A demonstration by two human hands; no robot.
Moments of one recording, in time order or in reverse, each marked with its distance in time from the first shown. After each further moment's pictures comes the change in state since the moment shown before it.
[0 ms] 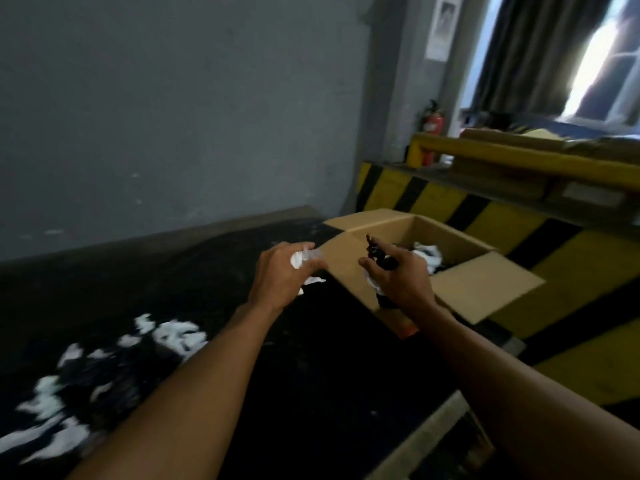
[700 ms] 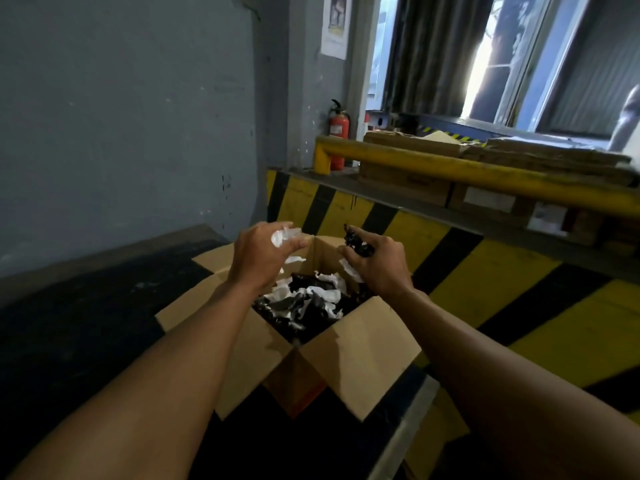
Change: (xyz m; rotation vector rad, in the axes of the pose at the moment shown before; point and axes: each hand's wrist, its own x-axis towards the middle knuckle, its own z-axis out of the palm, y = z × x) left_hand 0.202 0.062 0.263 0.044 -0.066 0.132; right_hand 0.189 0.195 -0.128 -0.087 0.152 0.045
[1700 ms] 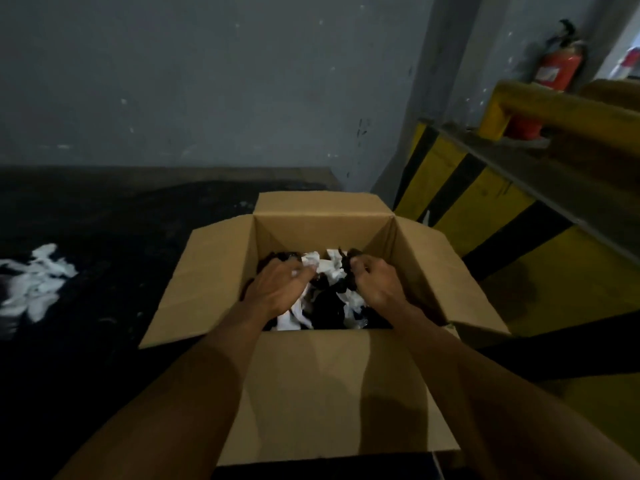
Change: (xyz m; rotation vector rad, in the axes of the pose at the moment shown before) left_hand -0.020 -0.060 0.162 0.377 -0.045 -0.820; right_hand 0.120 0.173 0.128 0.090 -0.771 -0.136
